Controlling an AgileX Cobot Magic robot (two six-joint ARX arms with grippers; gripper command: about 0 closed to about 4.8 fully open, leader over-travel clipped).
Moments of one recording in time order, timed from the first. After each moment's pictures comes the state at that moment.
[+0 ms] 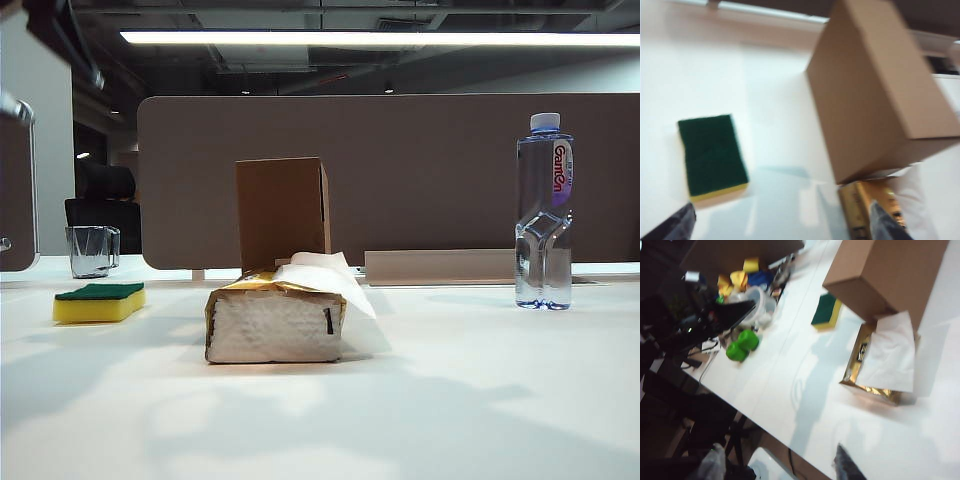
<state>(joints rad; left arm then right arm) 0.02 1.21 1.01 -0.35 0.41 -0.13 0.10 0.78 1.01 -0.71 -0.83 0.47</state>
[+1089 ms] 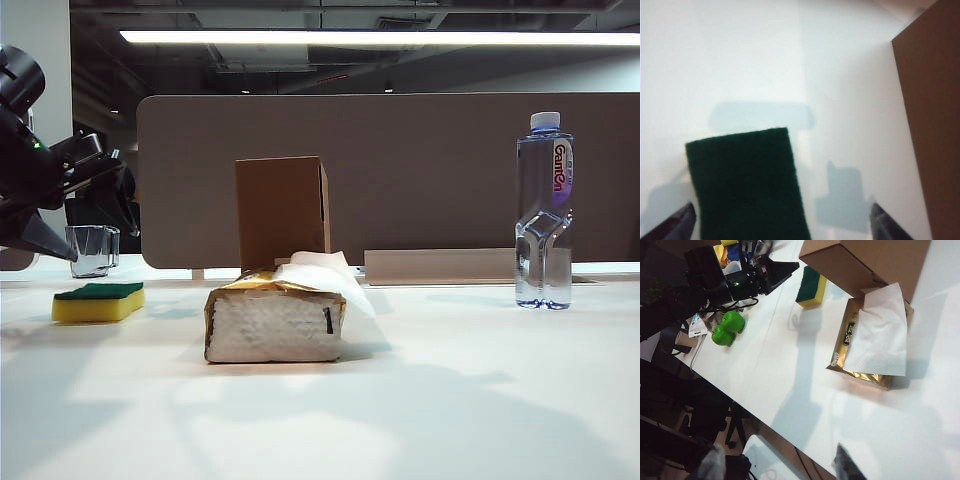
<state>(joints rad) 0.05 1.82 1.27 -0.21 0.40 -0.13 0.18 0.93 1.01 -0.69 -0.78 0.47</state>
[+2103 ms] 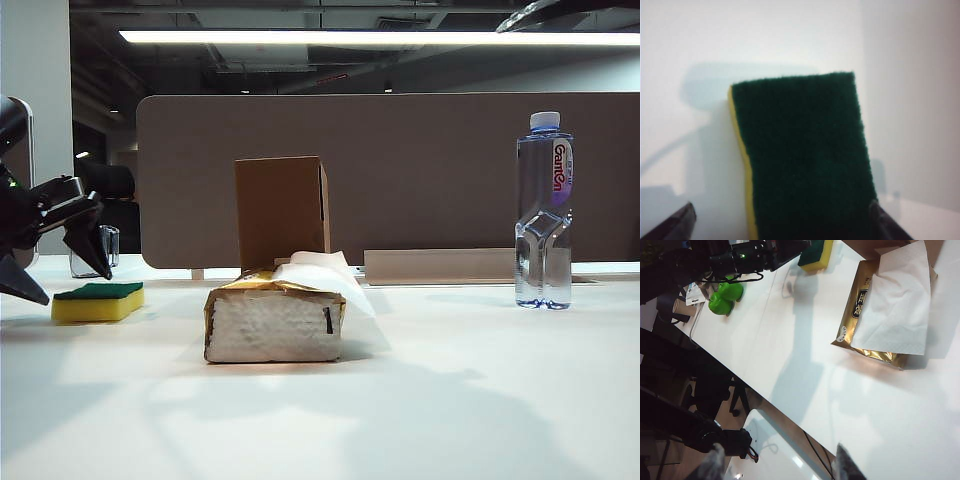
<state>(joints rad) 0.10 1.90 1.27 -0.29 0.42 -0.04 0.28 1.03 1.01 -0.69 -0.78 0.45</state>
